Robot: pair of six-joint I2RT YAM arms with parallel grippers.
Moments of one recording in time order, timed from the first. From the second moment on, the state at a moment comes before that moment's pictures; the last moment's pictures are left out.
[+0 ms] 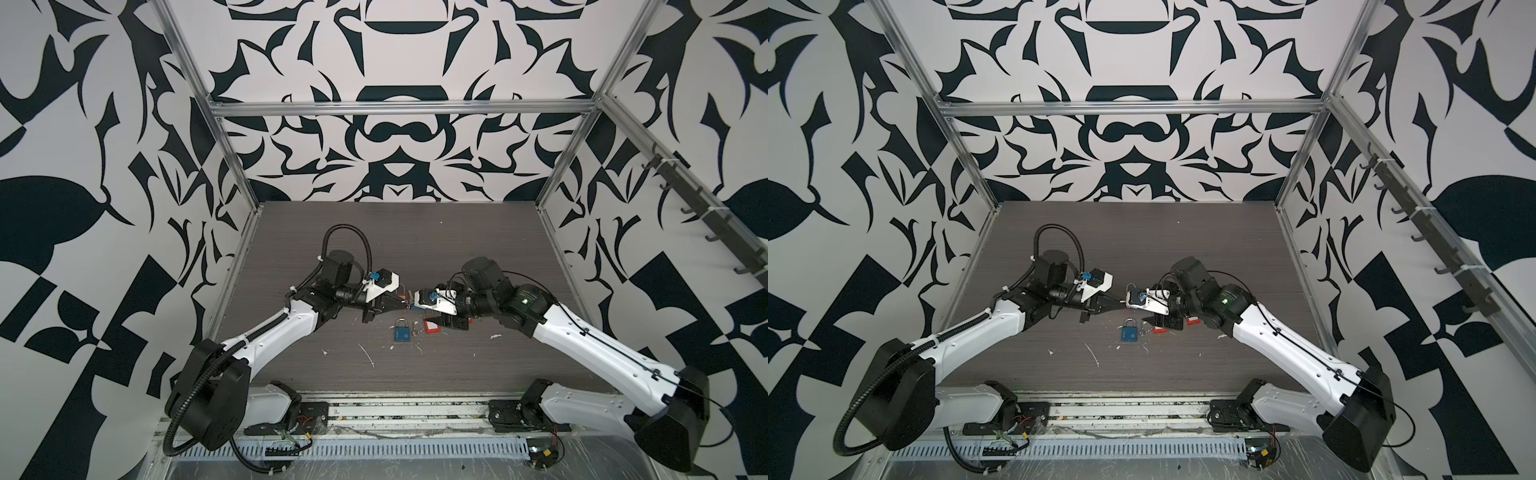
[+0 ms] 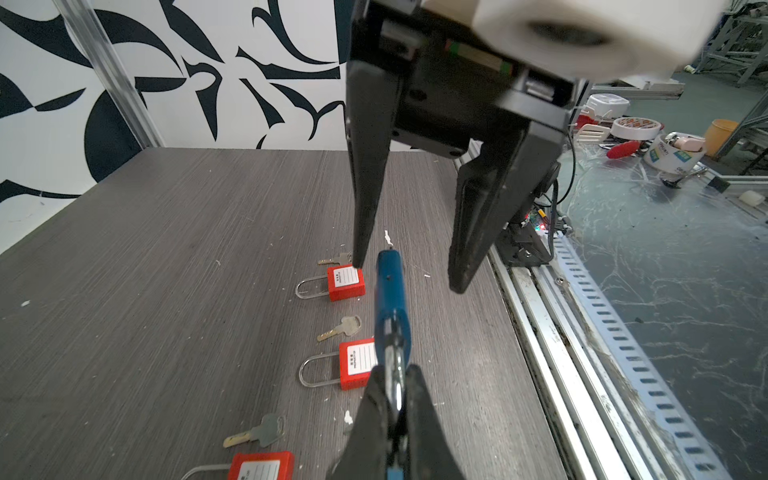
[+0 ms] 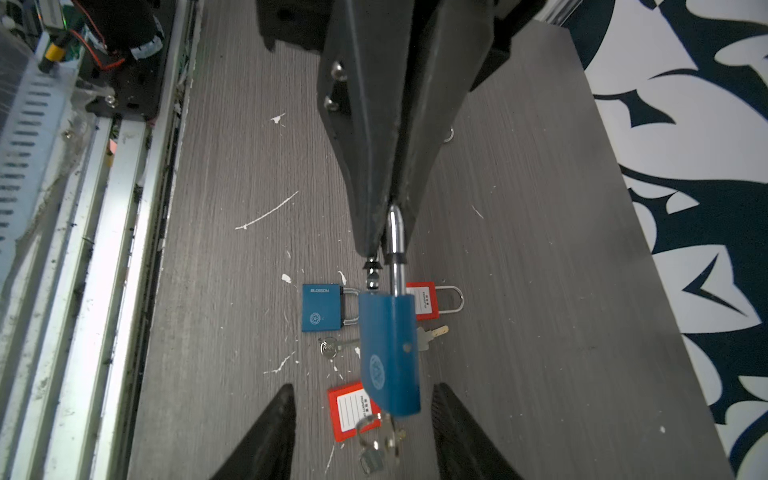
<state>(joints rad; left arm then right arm) -0.57 1.30 0.74 0.05 1.05 0.46 0.72 1.13 0.96 -0.61 -0.38 -0.72</state>
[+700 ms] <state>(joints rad) -0.60 1.26 0.73 0.08 1.09 0.44 0.72 1.18 0.98 -0.66 -0.45 -0.74</state>
